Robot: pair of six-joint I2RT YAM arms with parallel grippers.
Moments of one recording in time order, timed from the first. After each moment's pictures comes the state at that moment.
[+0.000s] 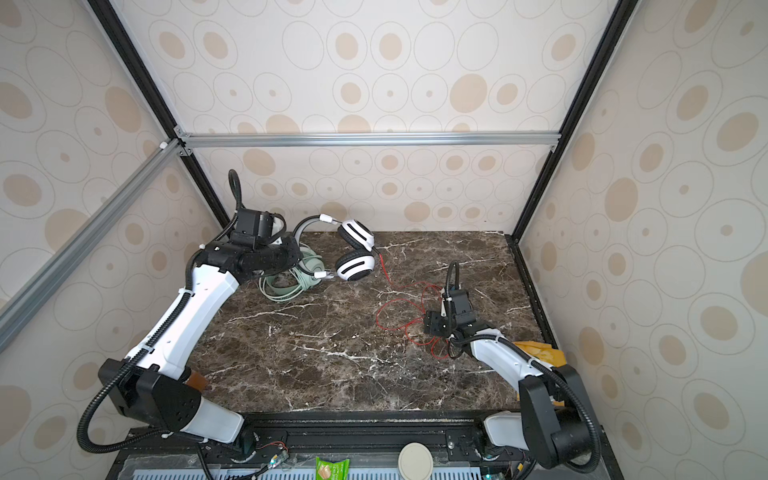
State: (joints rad) left arm -0.25 1.50 1.60 -0.85 0.09 -0.63; right arm 0.29 1.33 0.66 -0.21 -0.03 0.38
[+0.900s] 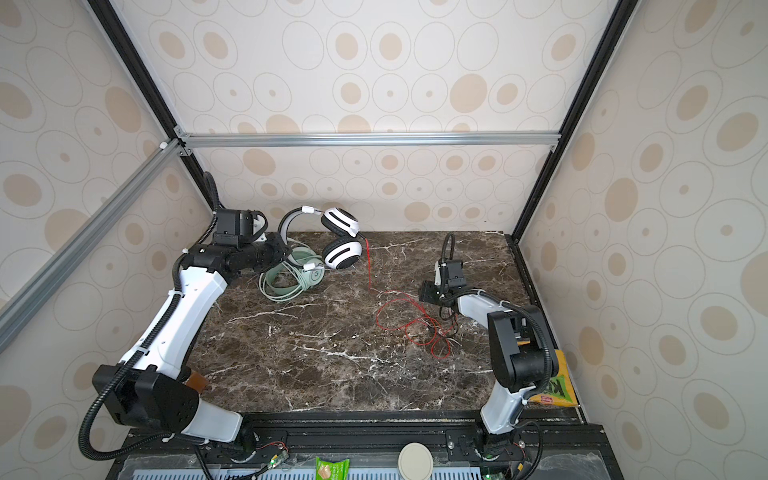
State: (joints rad) left arm -0.13 1.48 1.55 -0.77 0.20 -0.66; right arm 0.20 1.74 1.02 -0.14 -0.17 0.39
